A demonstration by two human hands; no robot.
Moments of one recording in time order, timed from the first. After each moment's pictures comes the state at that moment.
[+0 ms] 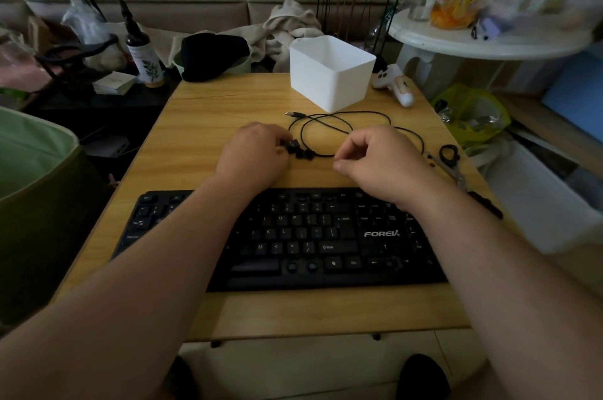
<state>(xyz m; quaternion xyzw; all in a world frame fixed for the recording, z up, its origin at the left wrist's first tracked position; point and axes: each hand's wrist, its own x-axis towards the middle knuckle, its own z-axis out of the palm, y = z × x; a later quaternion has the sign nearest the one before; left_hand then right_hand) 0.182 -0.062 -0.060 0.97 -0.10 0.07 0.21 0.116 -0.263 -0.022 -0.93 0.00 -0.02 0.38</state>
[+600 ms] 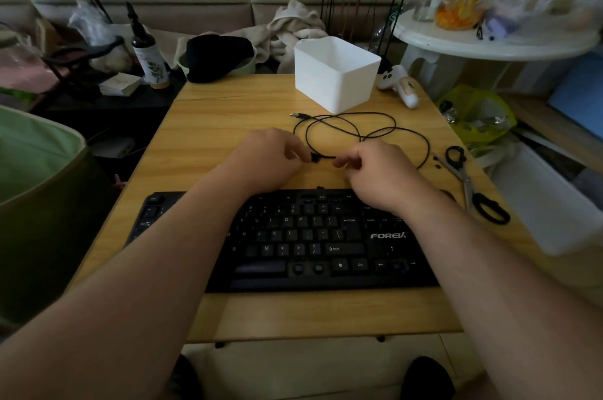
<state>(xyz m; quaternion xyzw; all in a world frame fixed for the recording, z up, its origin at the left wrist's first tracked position) 0.173 -0.058 -0.044 0.95 -0.15 -0.03 0.25 0.130 -0.261 -0.045 -0.96 -0.01 0.00 0.28</state>
